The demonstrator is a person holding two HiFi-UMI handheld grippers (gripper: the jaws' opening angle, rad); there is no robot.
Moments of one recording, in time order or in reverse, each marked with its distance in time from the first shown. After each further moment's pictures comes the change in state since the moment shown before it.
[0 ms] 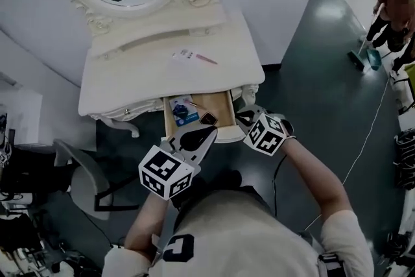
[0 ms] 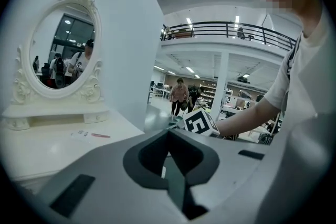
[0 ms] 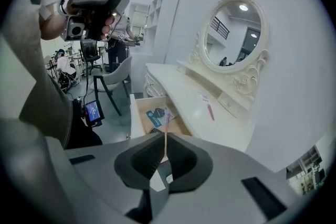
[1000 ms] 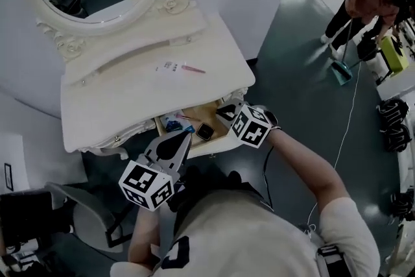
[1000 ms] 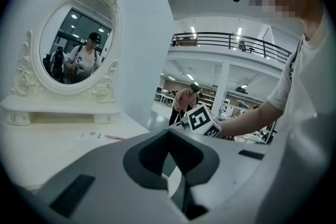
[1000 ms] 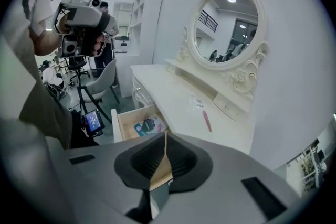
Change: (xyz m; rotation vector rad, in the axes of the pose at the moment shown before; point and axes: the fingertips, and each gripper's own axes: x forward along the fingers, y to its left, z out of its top) left arm -0.042 0.111 0.001 -0.067 -0.059 -0.033; right arm 0.058 -0.038 0.067 0.113 0.029 -0.034
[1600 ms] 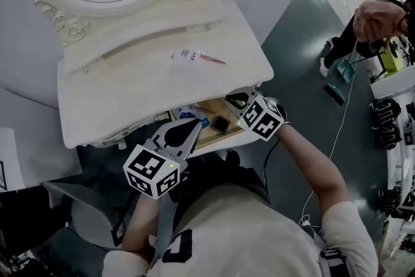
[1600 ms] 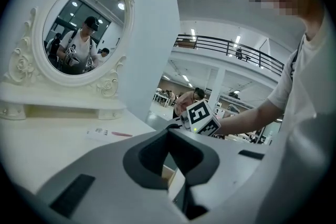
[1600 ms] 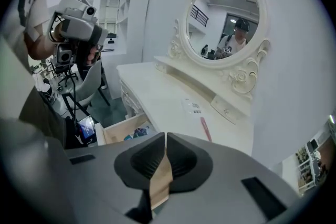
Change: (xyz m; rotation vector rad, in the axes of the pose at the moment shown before) left arm -0.020 0.082 -0.007 -0.060 0.016 -0.115; right arm 0.051 -0.019 0.046 0.076 0.062 -0.086
